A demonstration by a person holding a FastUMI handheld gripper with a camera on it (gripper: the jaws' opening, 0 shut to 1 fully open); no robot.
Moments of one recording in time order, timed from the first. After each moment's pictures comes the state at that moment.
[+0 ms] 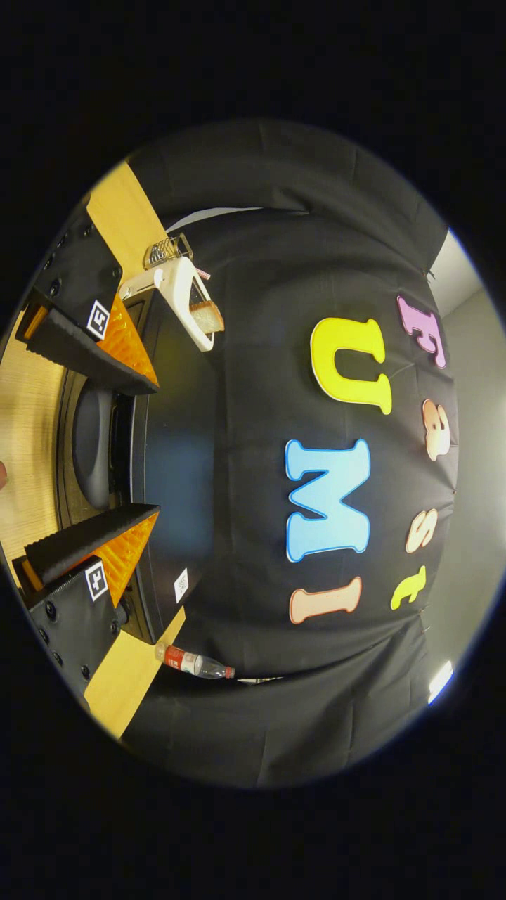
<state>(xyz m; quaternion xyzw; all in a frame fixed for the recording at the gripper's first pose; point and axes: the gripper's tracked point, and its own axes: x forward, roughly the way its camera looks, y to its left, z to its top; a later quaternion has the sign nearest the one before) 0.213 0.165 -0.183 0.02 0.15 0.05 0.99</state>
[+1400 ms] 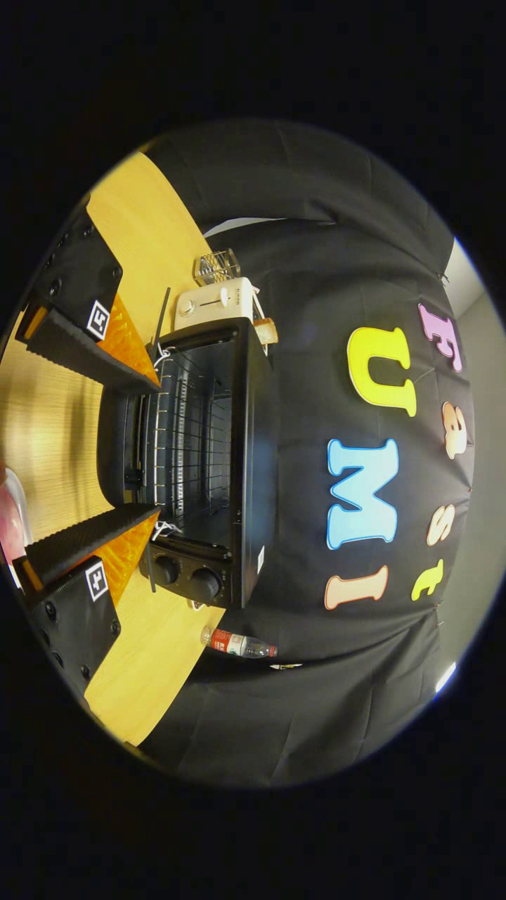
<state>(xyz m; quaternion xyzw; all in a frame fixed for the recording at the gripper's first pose) 0.104 0.161 -0.231 0.01 0.21 0.05 0.98</state>
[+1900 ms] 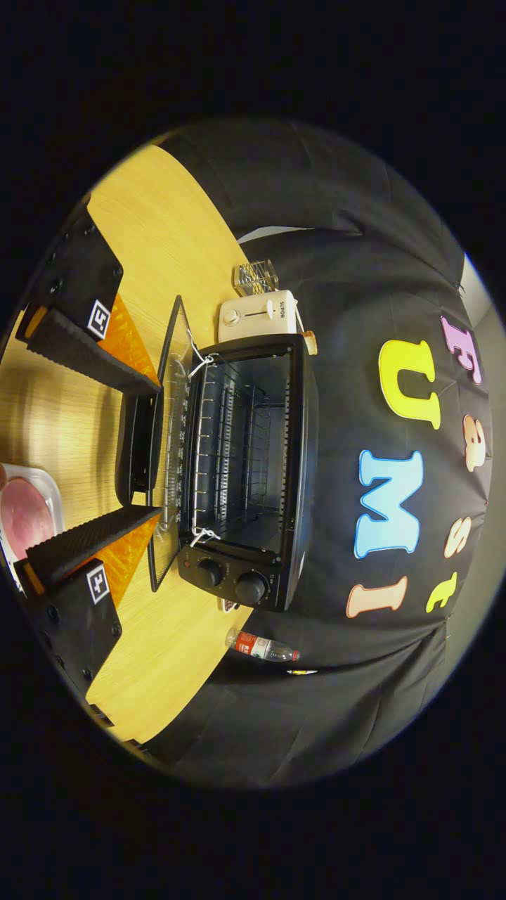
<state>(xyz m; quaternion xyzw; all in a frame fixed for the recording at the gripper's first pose) 0.055 0.163 -0.258 0.00 0.27 0.07 0.96</state>
